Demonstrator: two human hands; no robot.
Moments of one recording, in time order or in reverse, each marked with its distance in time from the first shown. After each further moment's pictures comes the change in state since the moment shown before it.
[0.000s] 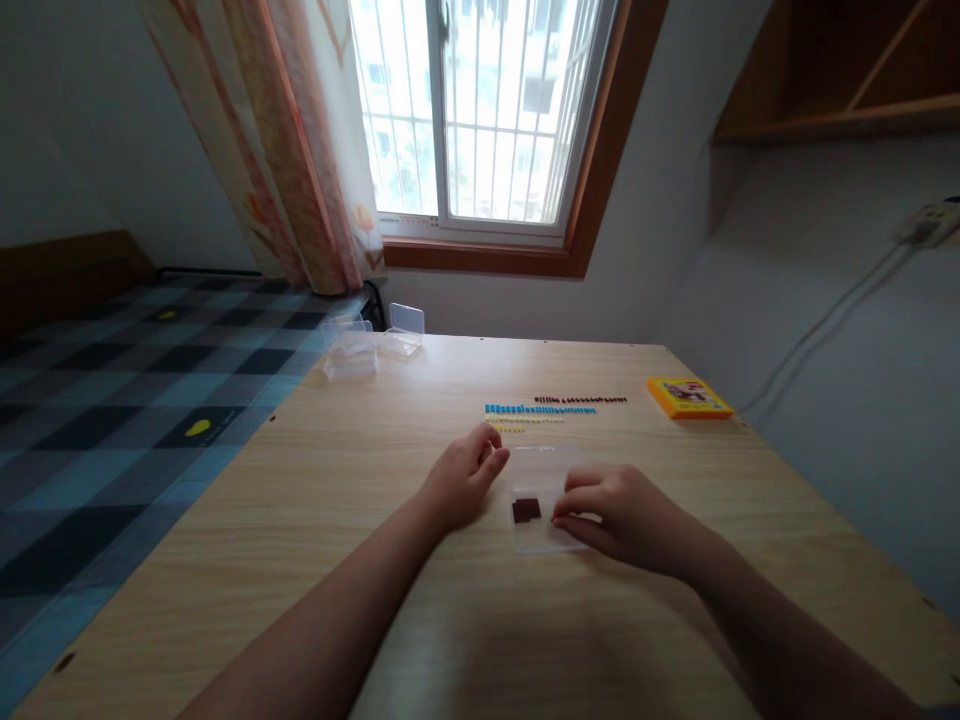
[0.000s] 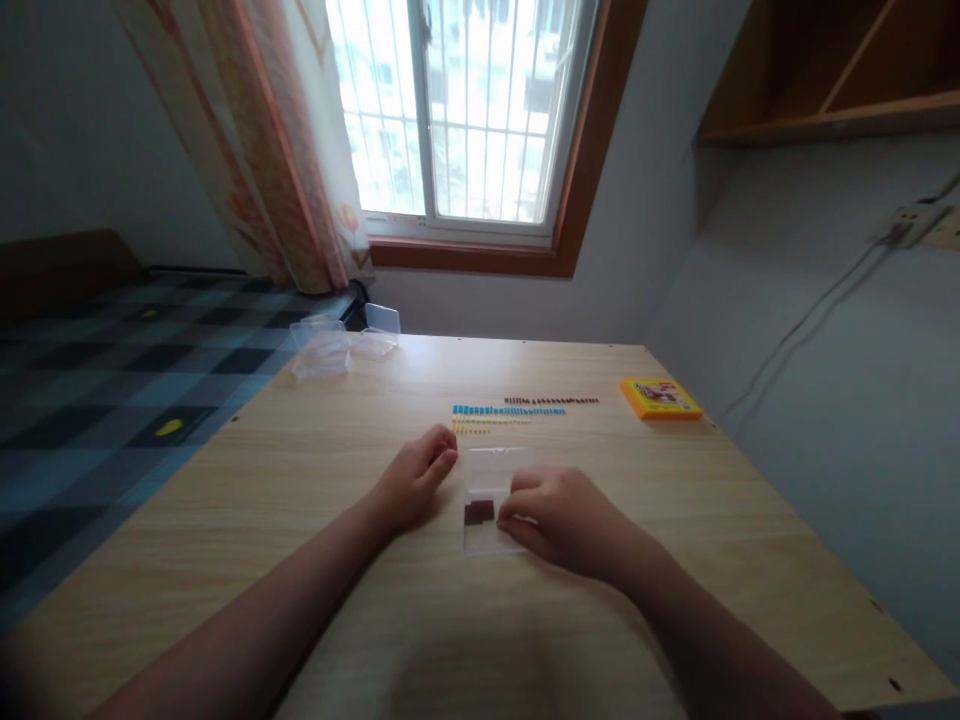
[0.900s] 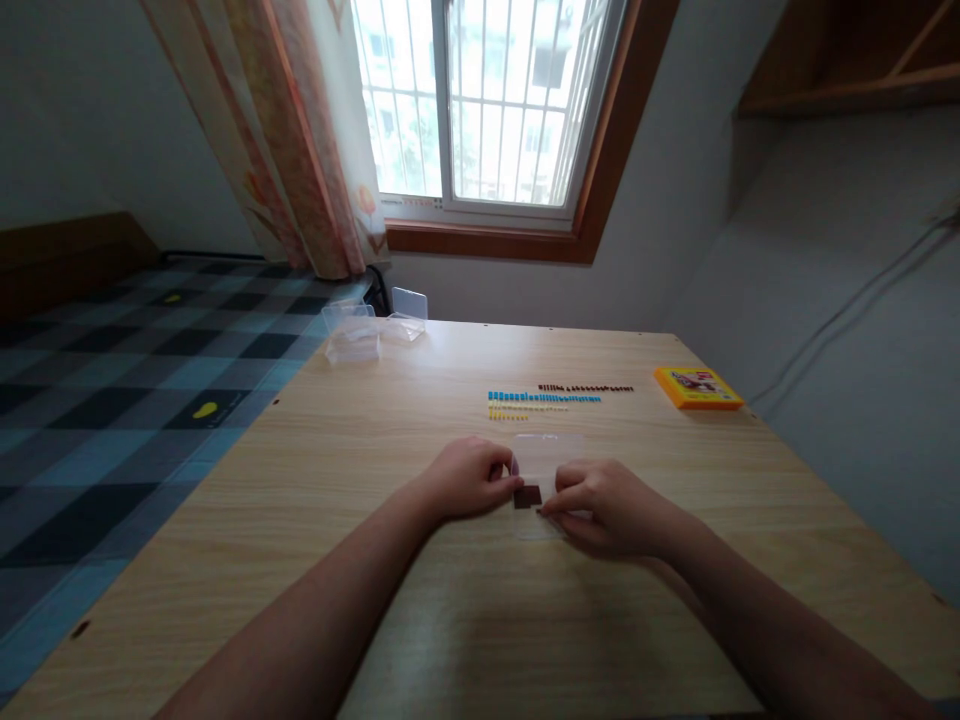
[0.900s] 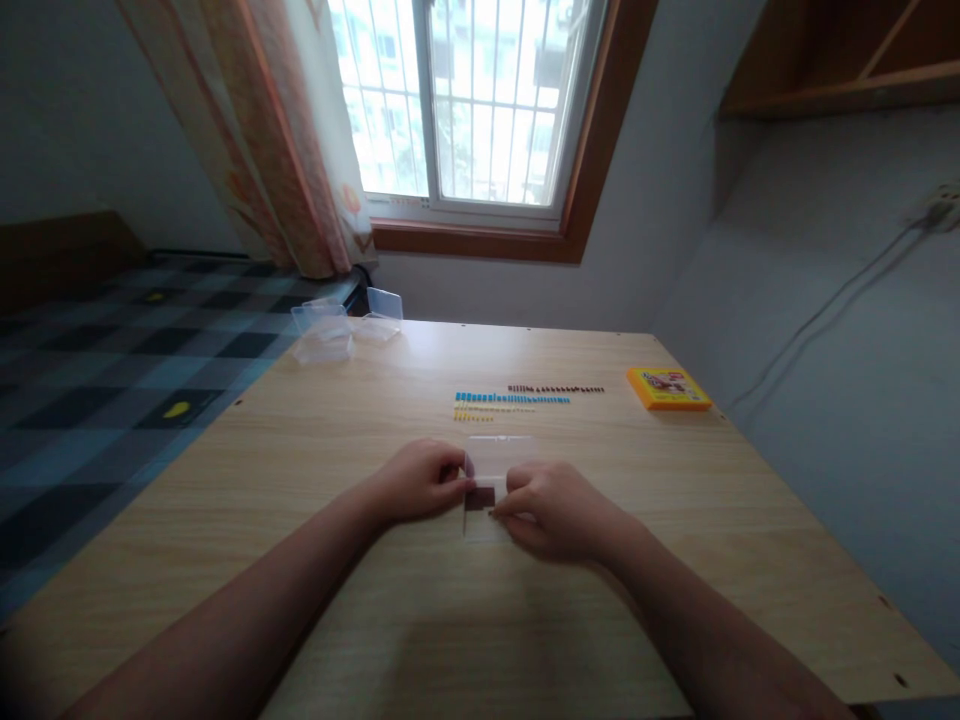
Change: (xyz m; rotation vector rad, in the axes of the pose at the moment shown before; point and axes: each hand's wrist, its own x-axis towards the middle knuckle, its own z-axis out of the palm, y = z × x) left_hand 0.000 0.013 -0.005 0.262 -0.353 0.024; right_hand 0.004 0.017 0.028 -0.080 -0.082 -0.050
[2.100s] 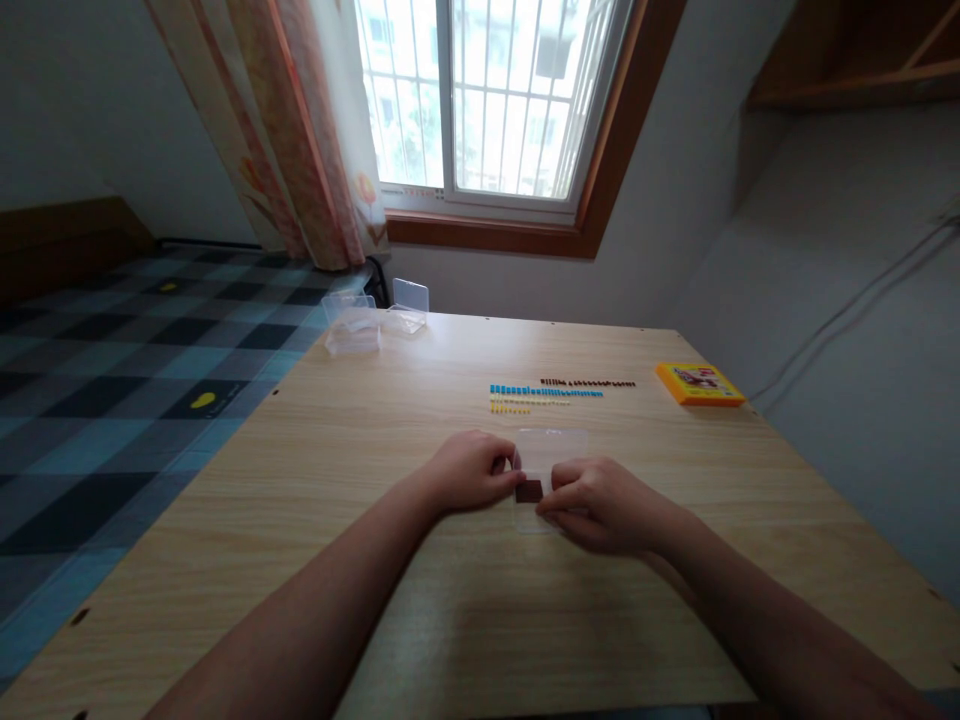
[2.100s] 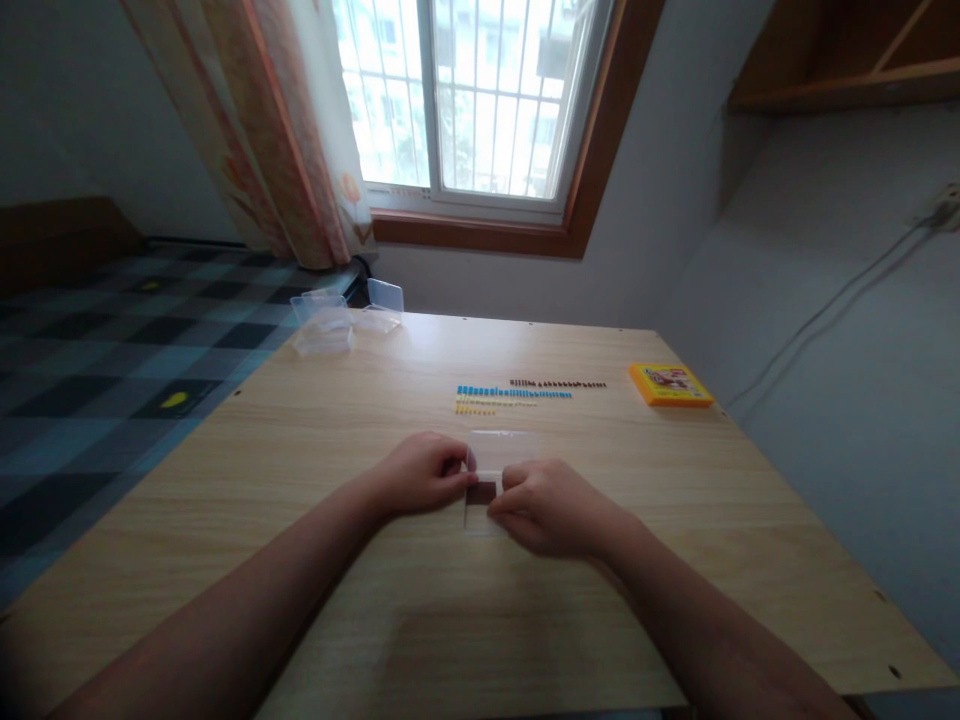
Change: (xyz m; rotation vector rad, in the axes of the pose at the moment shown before) left_hand 0.001 -0.002 0.002 0.002 -0.014 0.002; right_hand 0.003 -0.001 0.005 0.021 -0.043 -0.033
